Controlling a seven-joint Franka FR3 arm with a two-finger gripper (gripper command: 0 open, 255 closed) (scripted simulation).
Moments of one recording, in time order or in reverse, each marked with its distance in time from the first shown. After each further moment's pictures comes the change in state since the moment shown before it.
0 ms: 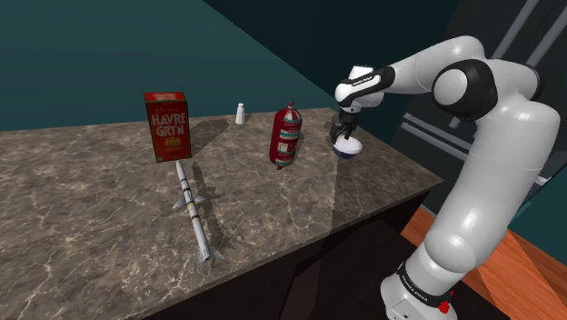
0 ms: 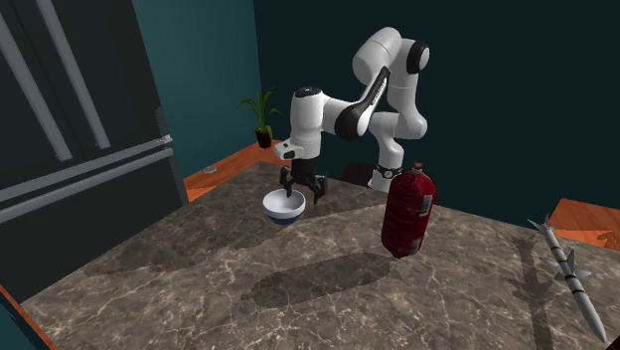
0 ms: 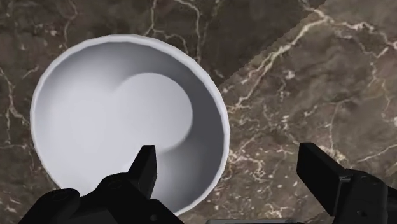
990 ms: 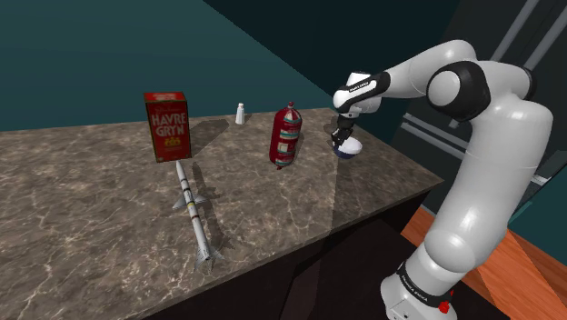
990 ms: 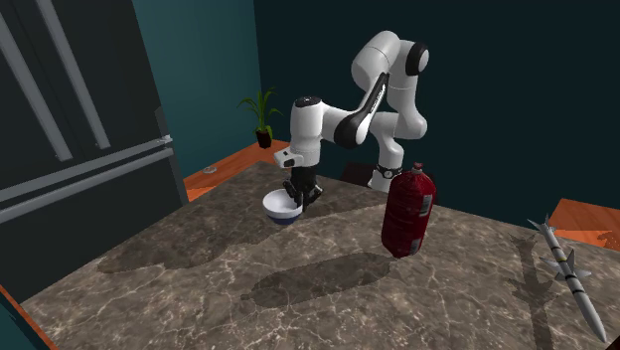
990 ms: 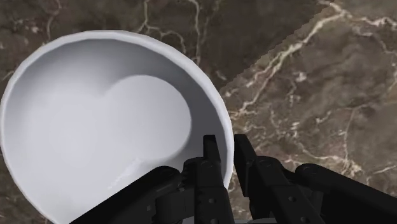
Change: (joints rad) arm -0.004 0.033 0.003 -0.023 0.013 0.056 -0.008
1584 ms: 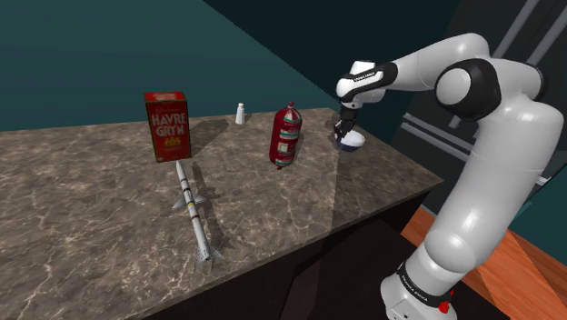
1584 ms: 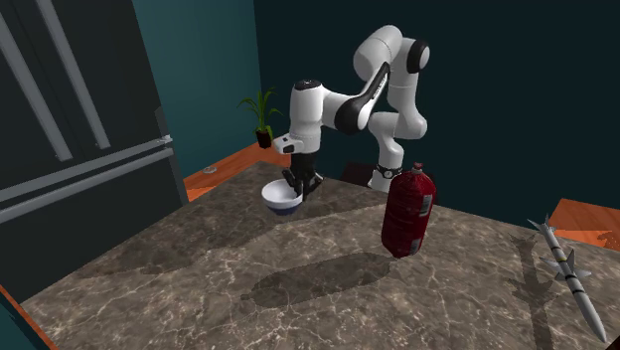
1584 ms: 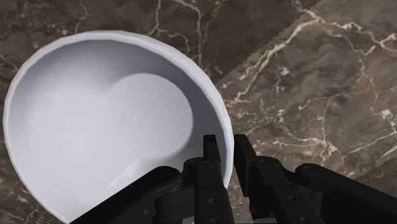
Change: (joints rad) arm 0.006 -0.048 -0.005 0.051 -0.019 -0.098 0.011
